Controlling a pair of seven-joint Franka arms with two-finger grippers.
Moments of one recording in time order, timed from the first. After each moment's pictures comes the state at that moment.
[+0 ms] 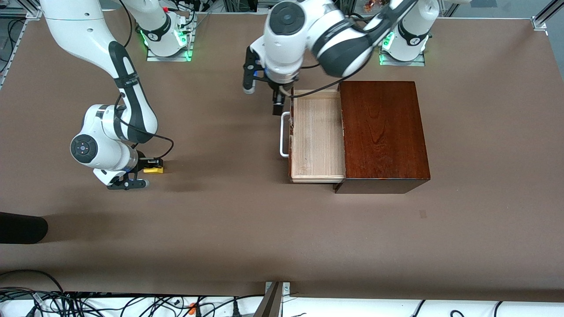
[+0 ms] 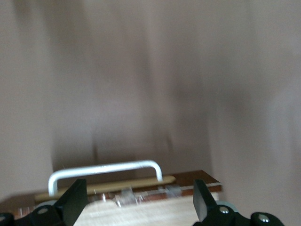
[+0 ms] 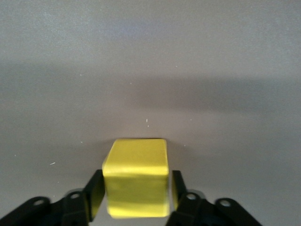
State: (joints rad) left arm -0.43 0.52 -0.55 -1.45 0.17 1.91 0.74; right arm 0.33 0.53 -0.27 -1.92 0.19 2.27 -0.12
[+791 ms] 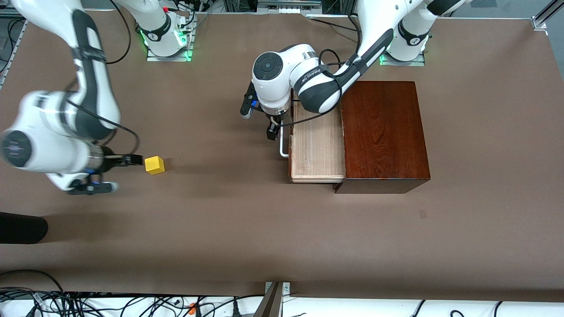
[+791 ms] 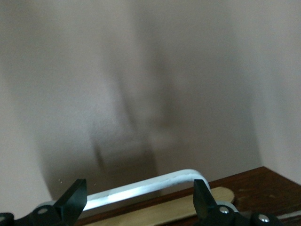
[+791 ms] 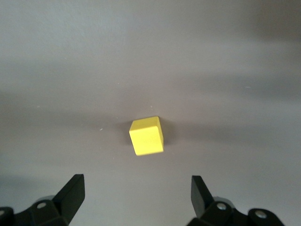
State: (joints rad) left arm -0.45 0.70 -0.53 -1.42 0.35 1.96 0.80; right arm 0.33 0.45 -0.36 -1.53 0.19 1.75 -0.12
